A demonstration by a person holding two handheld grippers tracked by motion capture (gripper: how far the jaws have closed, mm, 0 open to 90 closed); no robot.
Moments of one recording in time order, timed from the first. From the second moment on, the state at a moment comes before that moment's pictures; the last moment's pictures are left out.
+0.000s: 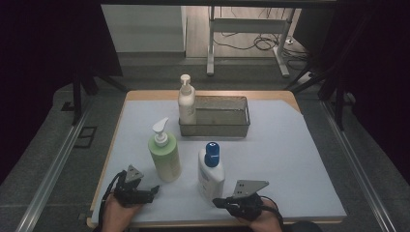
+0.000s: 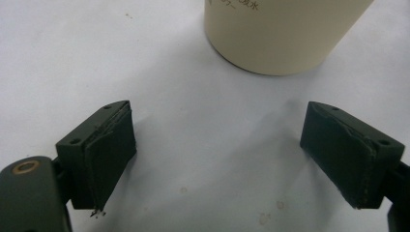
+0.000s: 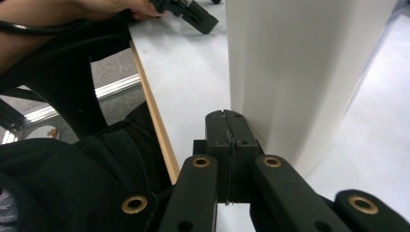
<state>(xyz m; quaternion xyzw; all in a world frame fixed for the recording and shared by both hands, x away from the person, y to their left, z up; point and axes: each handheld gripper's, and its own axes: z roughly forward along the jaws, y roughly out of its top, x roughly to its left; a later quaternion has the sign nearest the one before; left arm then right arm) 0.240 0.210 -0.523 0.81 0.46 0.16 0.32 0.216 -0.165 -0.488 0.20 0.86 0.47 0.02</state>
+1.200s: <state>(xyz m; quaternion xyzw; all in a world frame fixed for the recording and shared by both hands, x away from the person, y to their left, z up) 0.240 0.210 -0.523 0.81 0.46 0.16 0.32 0.237 -0.190 -0.496 0.25 0.86 0.45 0.04</state>
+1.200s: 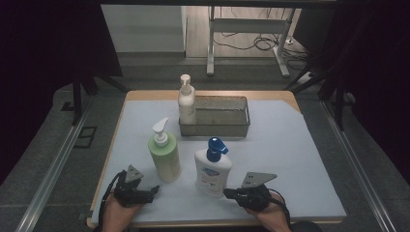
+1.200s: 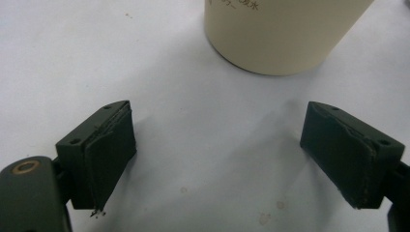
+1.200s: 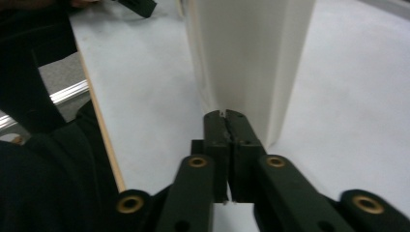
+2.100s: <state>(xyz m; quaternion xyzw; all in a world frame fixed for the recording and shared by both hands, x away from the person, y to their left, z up) 0.240 0.210 -0.523 0.81 0.46 0.16 0.32 0.244 -0.191 -0.451 0.25 0.86 0.45 0.06</state>
